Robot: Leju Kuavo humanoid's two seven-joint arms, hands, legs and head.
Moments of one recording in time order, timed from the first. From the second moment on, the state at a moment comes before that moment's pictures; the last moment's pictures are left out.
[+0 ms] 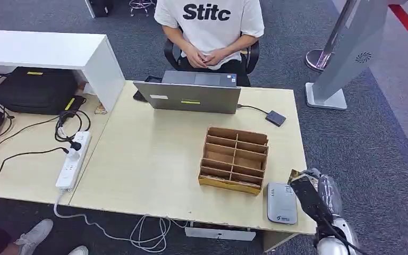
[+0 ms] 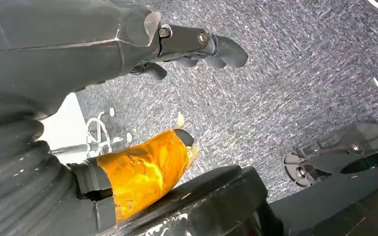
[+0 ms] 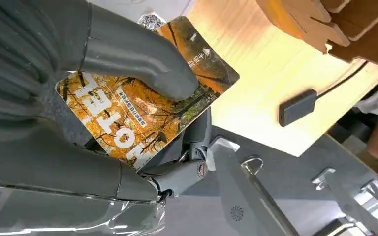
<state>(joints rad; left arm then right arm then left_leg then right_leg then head) -0.09 -0.20 0.94 -0.23 -1.49 0.09 0.10 -0.10 0.19 -0.11 -1.38 0.92 -0.02 -0.13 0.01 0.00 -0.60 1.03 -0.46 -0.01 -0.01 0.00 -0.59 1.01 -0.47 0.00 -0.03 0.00</state>
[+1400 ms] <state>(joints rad) -0.10 -0.20 0.94 -0.23 -1.53 0.07 0.10 -0.20 0.19 0.05 -1.43 1.24 -0.01 -0.12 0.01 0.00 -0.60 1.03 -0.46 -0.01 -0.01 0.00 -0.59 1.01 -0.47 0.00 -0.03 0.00</state>
